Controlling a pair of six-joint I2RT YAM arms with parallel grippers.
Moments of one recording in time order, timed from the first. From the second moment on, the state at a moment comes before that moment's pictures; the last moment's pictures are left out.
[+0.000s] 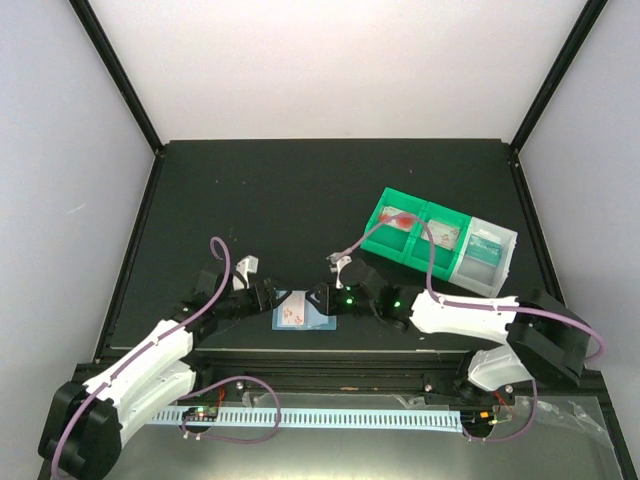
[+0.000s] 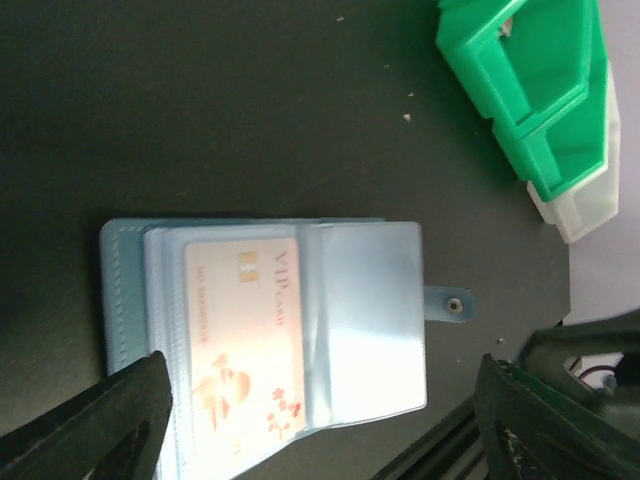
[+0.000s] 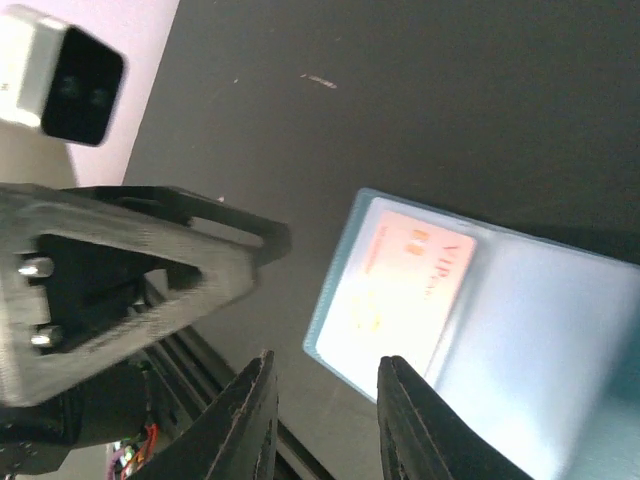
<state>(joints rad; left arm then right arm) -0.41 0.81 0.29 -0.18 0.48 -0.80 1.06 1.37 0.65 0.13 -0.07 0.90</state>
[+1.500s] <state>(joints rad) -0.37 0.90 0.15 -0.03 0.60 -0.82 1.09 1.74 0.76 0.15 -0.11 0.85</state>
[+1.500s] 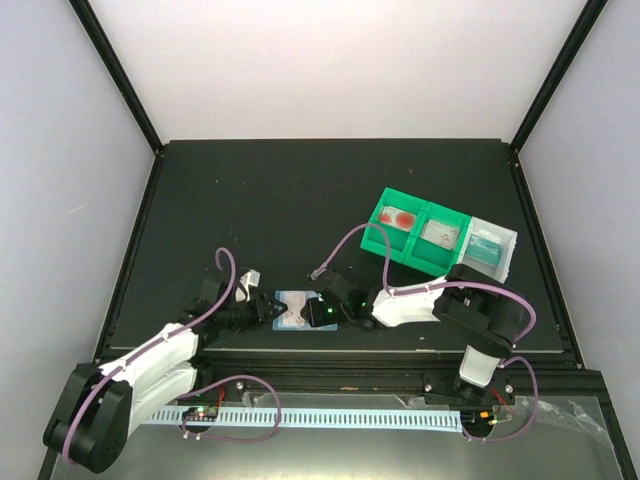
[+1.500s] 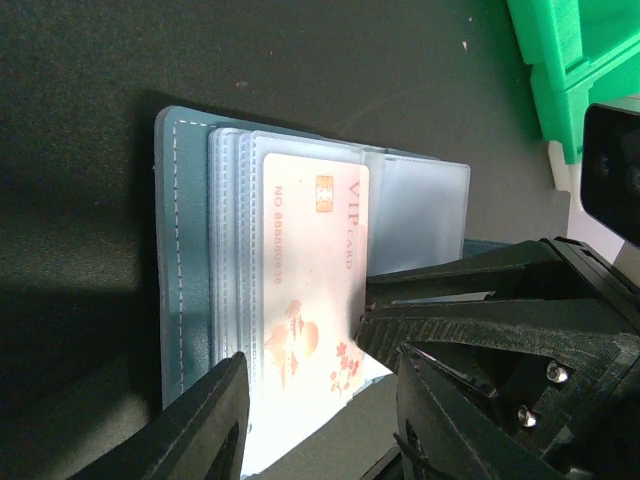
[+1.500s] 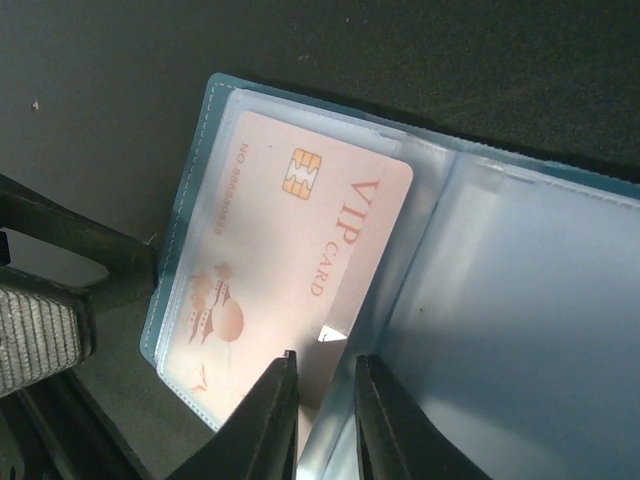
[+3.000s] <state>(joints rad) -0.37 1.04 0.15 0.02 0.59 -0.78 1.03 1.77 0.67 0.37 -0.27 0.96</state>
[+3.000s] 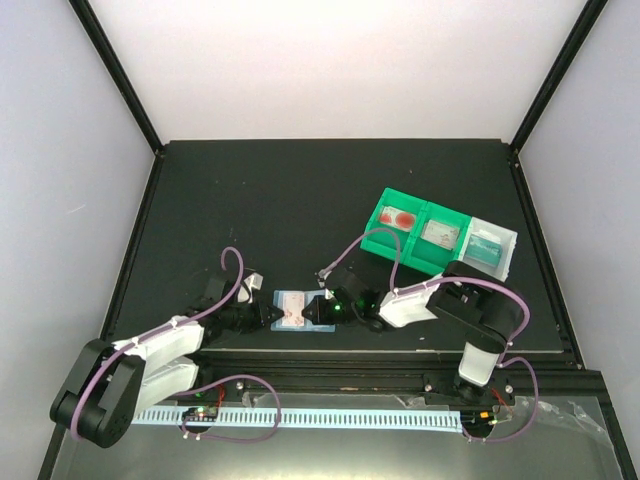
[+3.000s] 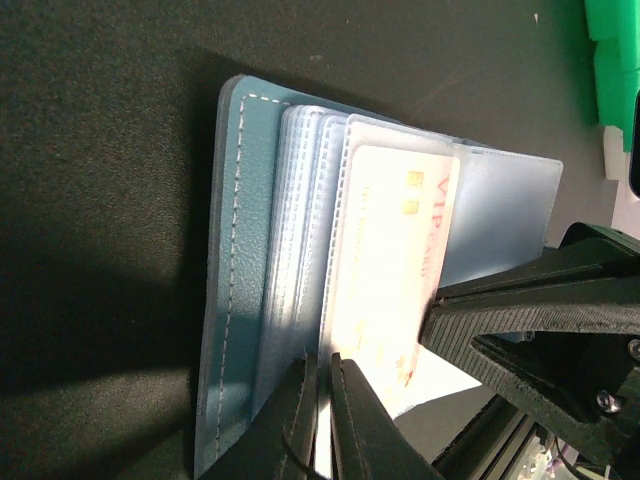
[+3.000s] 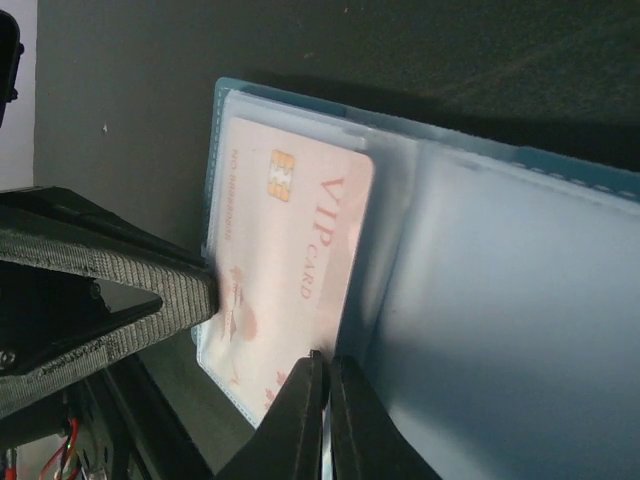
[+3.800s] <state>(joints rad) -0.37 1.06 0.15 0.04 0.59 -0.78 0.96 1.70 0.55 0.47 -0.30 0.98</state>
